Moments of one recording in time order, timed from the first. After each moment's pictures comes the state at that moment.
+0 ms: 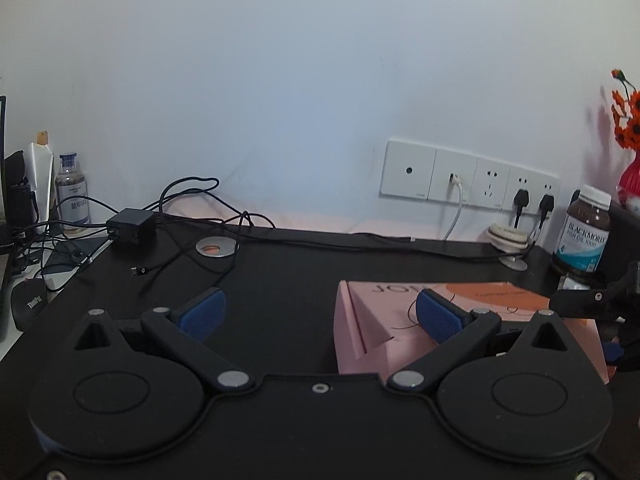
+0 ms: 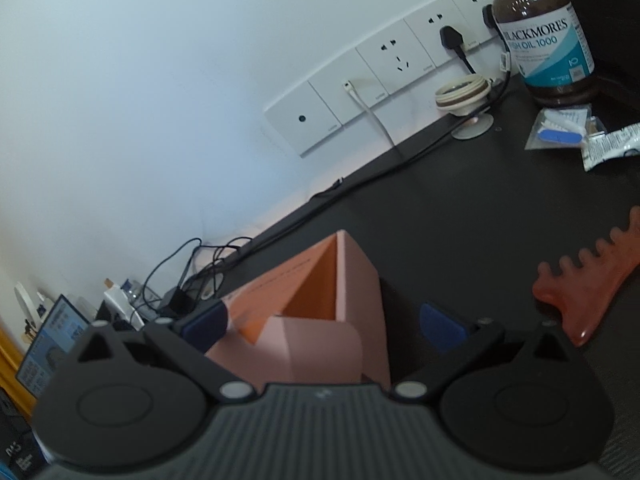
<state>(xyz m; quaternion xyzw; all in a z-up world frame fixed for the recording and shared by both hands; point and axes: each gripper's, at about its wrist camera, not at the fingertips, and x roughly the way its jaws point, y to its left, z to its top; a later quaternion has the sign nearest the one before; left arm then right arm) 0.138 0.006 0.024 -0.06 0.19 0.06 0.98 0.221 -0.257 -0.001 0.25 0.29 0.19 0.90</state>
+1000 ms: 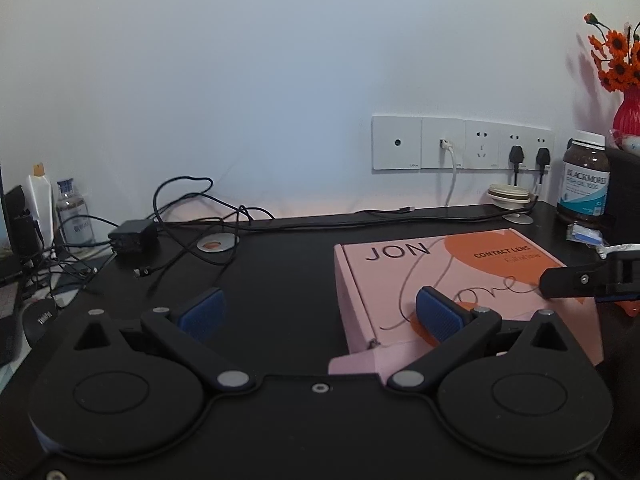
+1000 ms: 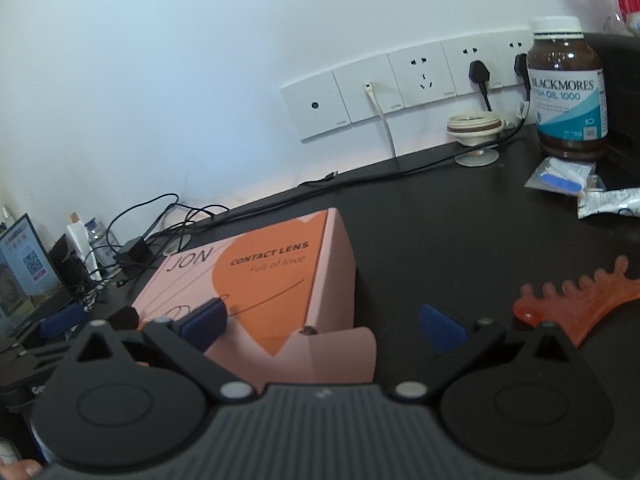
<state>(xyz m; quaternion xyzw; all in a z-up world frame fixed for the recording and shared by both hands) 0.128 -0.011 0.006 0.00 0.19 0.05 0.98 0.204 -0.233 -0.009 0.12 0.27 0.18 0.94</state>
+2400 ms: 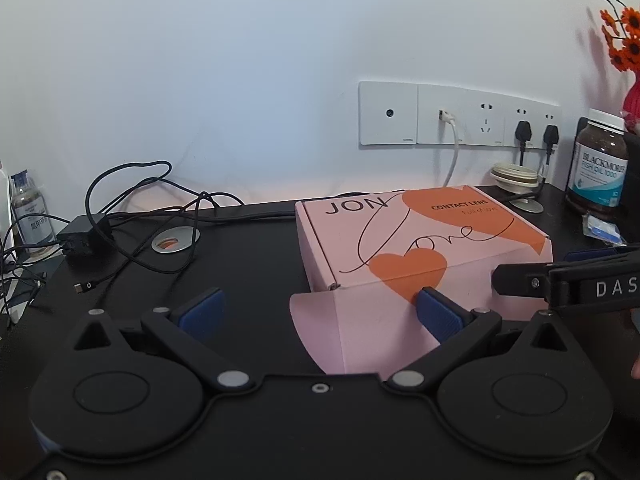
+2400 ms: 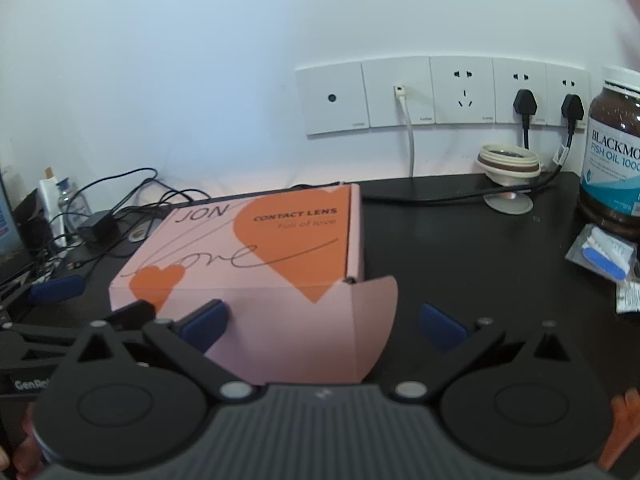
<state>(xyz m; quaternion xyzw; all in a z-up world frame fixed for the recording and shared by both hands) 0.214 -0.018 -0.004 0.00 0.24 0.04 0.97 0.277 -0.196 -0.012 0.03 0.27 0.17 0.95</state>
